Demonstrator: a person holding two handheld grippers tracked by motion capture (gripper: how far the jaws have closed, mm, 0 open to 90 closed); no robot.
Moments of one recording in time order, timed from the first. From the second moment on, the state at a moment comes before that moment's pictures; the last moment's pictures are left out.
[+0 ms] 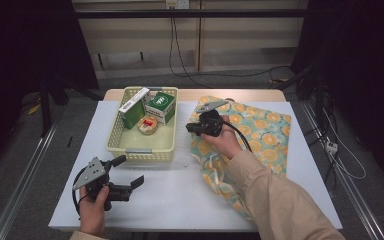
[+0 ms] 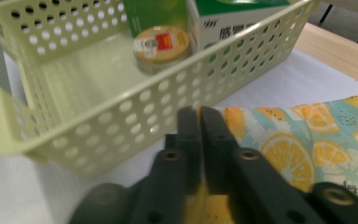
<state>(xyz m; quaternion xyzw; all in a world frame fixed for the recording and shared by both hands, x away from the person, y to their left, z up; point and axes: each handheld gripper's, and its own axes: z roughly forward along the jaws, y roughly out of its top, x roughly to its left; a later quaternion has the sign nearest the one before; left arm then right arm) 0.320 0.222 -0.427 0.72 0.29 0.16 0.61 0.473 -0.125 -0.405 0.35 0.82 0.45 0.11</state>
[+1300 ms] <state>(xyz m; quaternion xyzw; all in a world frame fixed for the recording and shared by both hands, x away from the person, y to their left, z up) 0.318 0.211 -0.426 0.74 0.28 0.15 0.60 0.341 -0.232 -0.454 0.32 0.87 0.36 0.12</state>
